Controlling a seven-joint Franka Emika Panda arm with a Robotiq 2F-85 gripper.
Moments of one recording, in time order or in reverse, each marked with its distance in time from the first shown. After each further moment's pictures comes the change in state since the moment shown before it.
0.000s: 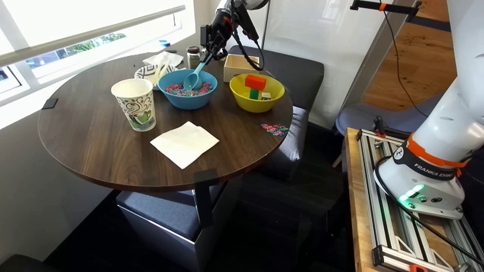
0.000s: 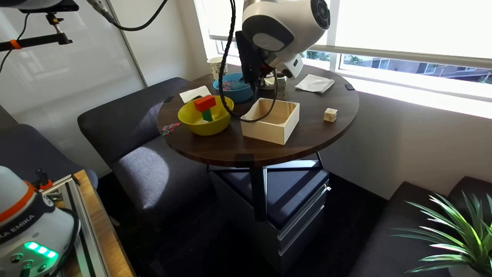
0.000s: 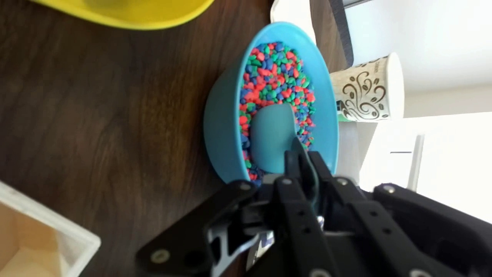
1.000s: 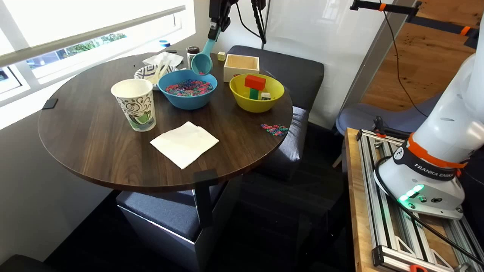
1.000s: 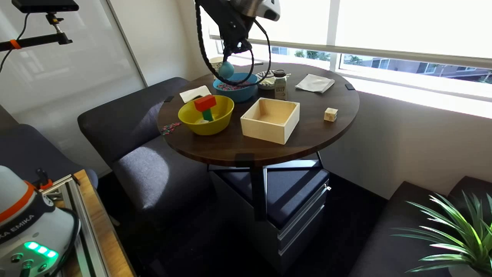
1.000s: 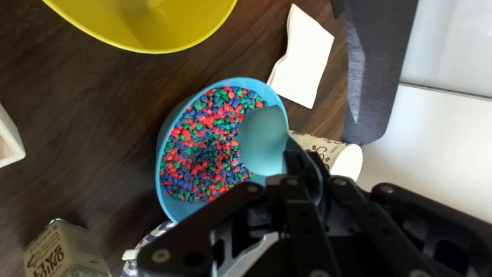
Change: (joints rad) arm 0.100 -0.317 0.000 -0.179 -0.243 0.065 -0.276
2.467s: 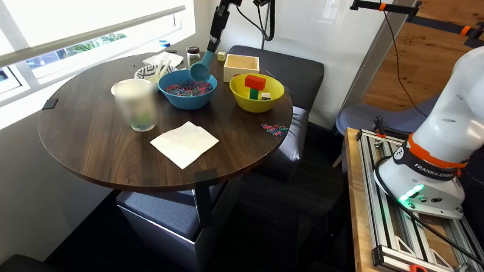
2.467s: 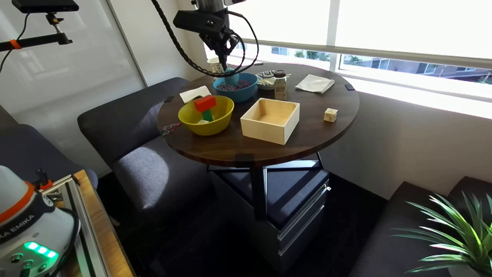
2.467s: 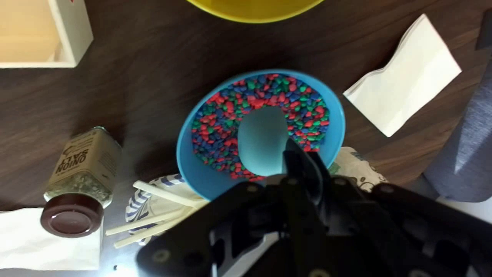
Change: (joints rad) arm 0.118 -0.251 0.075 -0.376 -0.282 0.529 -0.109
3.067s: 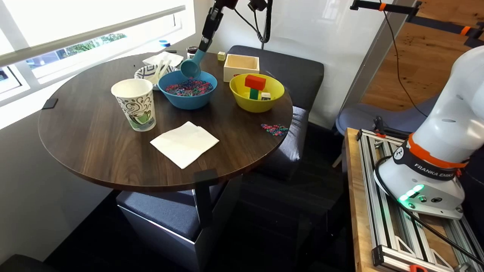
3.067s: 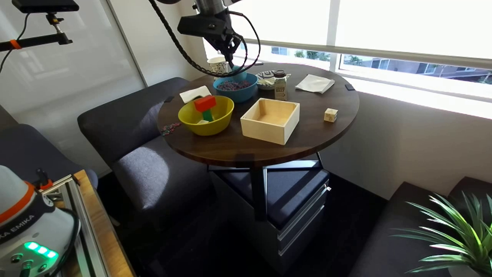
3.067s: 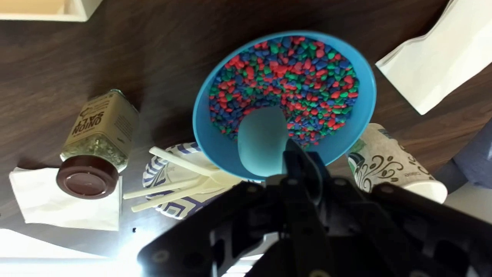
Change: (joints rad) arm 0.029 0.009 0.004 -0.041 -0.002 0.185 -0.002
